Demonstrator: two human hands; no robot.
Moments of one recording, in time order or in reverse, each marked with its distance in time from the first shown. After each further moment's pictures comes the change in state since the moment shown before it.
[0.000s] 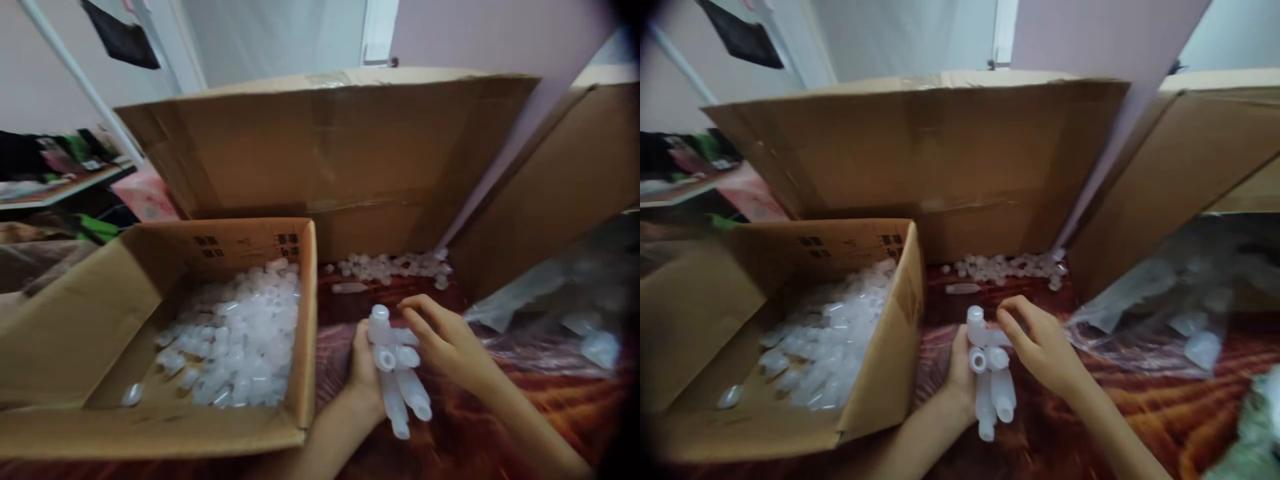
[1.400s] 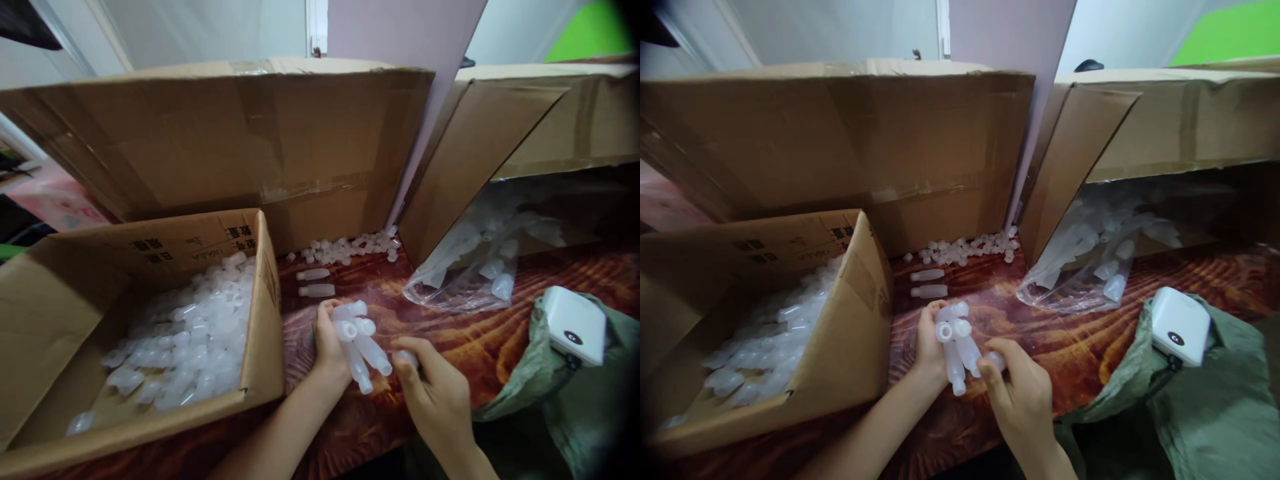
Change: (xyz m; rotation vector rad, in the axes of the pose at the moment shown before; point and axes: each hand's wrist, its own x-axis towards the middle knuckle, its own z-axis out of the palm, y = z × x) left_hand -0.007 0.002 0.002 0.316 0.197 0.352; right_hand -0.103 -0.031 0.035 -0.101 0.531 0.008
